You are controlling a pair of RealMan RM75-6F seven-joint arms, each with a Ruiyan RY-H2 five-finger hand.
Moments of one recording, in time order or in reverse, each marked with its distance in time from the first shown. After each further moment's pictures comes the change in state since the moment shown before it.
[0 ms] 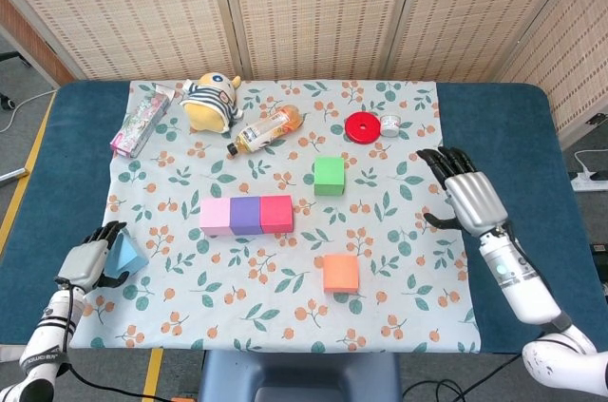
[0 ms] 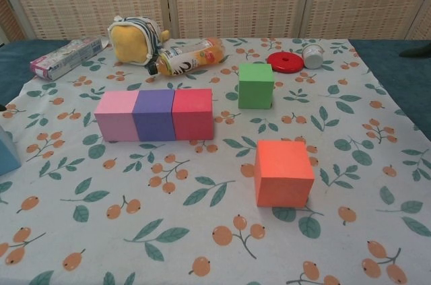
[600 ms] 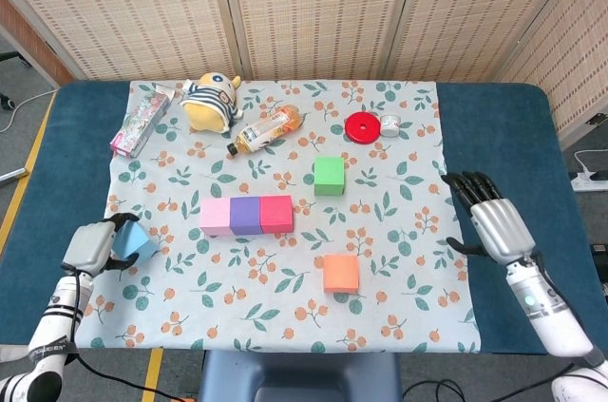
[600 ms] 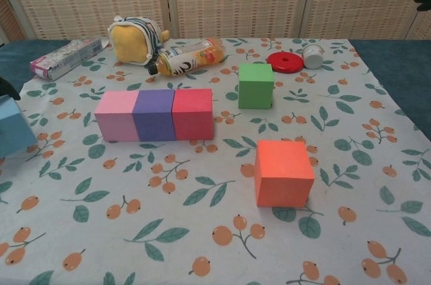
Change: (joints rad) left arm -0.018 -0.003 -0.047 -0.013 0.125 0.069 -0.004; right arm -0.141 0.014 -0.083 0.043 -0.171 0.126 0.106
